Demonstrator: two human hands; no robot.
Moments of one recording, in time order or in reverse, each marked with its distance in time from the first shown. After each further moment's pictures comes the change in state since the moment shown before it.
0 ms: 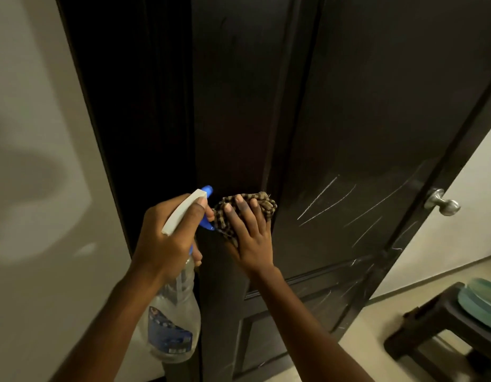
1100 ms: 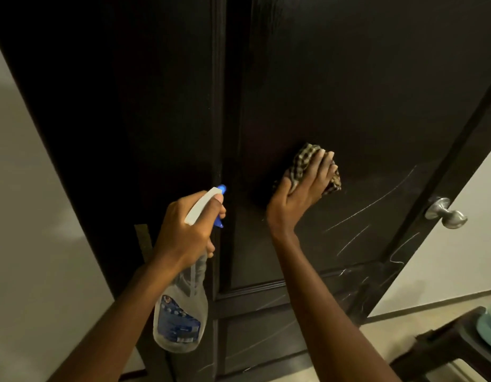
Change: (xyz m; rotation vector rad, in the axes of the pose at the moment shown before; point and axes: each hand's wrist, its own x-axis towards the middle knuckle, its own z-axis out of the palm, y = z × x) left_hand 0.012 0.020 0.120 0.114 0.021 -0.151; right_hand 0.058 0.107 -0.078 0.253 0.431 0.606
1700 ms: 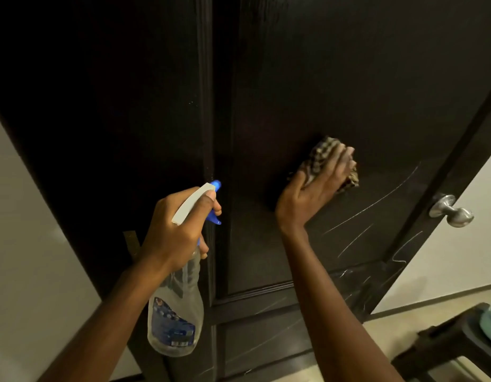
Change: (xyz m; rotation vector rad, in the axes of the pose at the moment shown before) left_hand 0.017 -0.007 0.001 -0.024 -0.010 0.061; right_hand 0.026 0.029 0.003 -0.118 0.143 -0.034
